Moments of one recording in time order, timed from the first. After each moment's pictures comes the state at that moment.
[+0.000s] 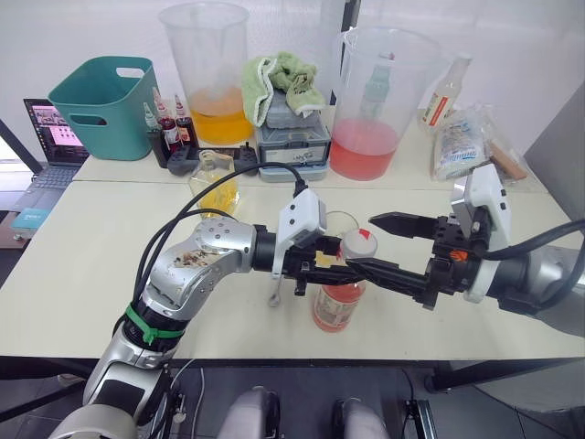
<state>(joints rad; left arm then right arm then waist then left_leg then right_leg) -0.69 0.45 -0.28 -0.33 -0.55 0.70 -0.99 -0.34 -1.05 -0.29 -0.74 1.48 0.93 0.28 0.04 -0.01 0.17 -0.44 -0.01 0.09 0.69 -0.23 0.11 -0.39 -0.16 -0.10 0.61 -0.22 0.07</state>
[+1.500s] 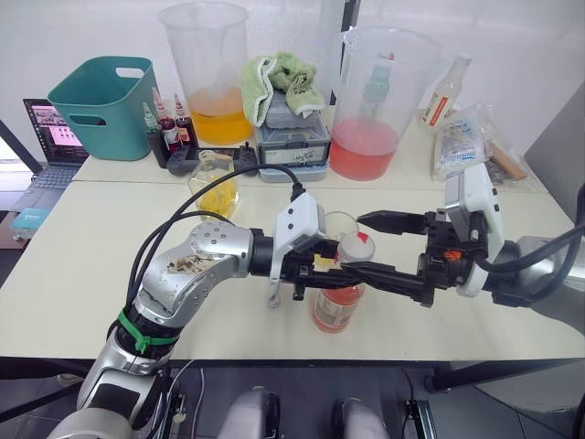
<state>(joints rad) -0.68 0.47 -0.28 -0.38 -0.57 0.75 -0.95 -0.39 -1.01 -0.21 -0.70 1.28 0.86 0.51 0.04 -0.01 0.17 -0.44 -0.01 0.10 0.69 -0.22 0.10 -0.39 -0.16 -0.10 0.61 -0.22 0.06</state>
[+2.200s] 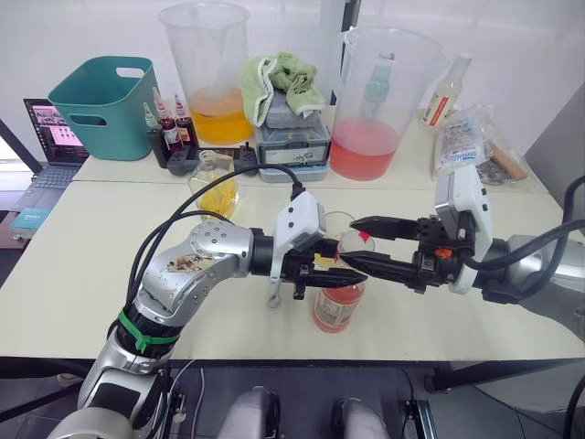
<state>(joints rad) -0.68 0.47 -0.27 -0.39 -0.58 0.77 -0.94 -0.42 -0.98 -0.17 -0.69 1.23 0.86 0.51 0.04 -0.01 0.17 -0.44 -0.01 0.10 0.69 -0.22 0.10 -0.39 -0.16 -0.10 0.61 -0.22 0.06</state>
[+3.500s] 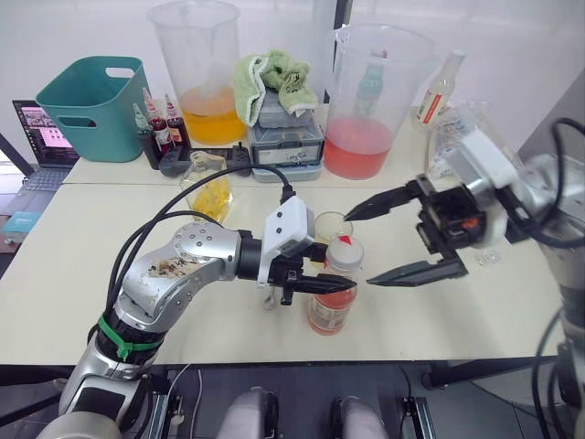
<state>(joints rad) -0.65 0.54 -0.25 -0.46 -0.62 0.78 -0.95 -0.69 -0.94 -0.08 -0.38 0.84 0.73 1.31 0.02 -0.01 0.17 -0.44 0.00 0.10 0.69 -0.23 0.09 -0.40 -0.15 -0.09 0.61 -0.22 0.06</state>
